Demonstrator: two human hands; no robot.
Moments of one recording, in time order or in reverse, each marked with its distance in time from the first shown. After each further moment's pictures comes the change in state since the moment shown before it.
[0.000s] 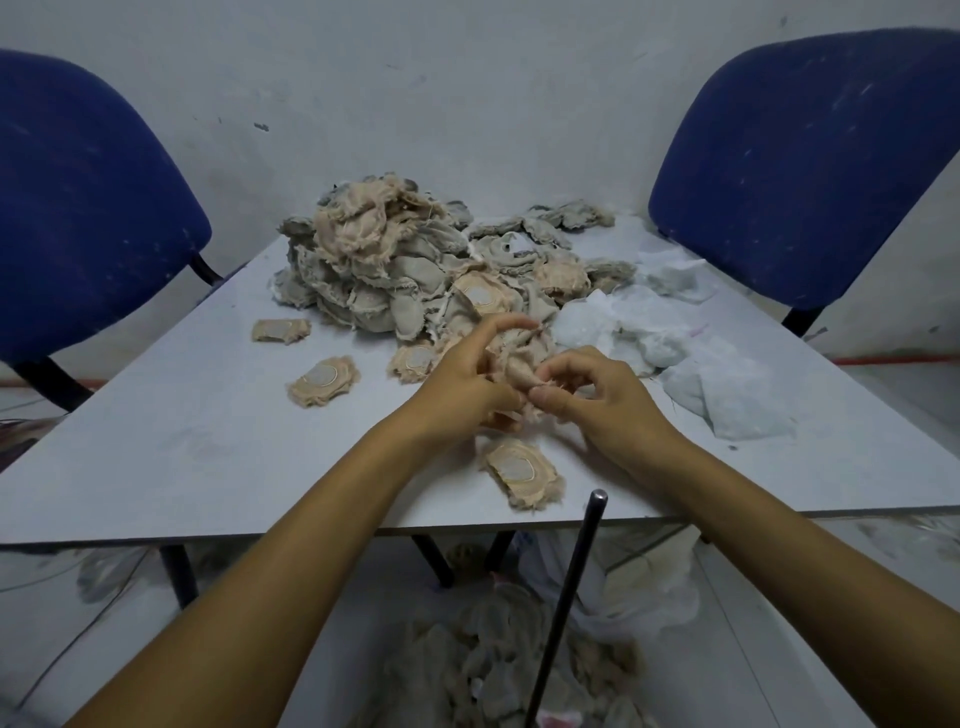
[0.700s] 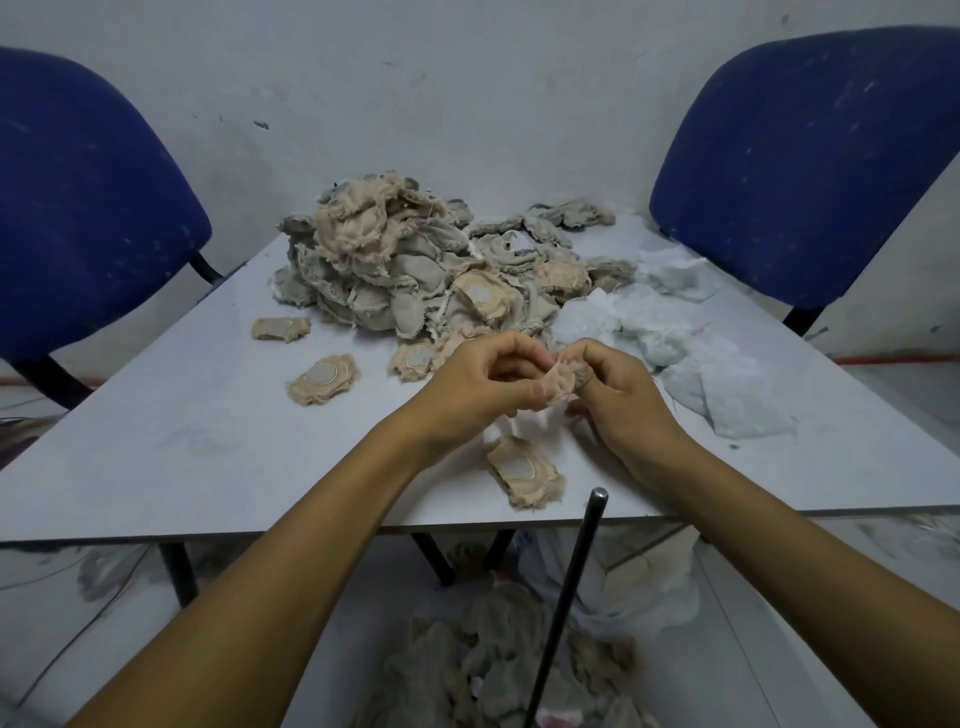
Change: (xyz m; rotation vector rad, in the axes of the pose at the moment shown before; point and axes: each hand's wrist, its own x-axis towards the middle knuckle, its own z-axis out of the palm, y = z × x) left_hand -0.001 0.000 0.004 -0.013 -0.090 0.112; right_hand 0.001 0.002 0.002 0.168 0.080 -0.023
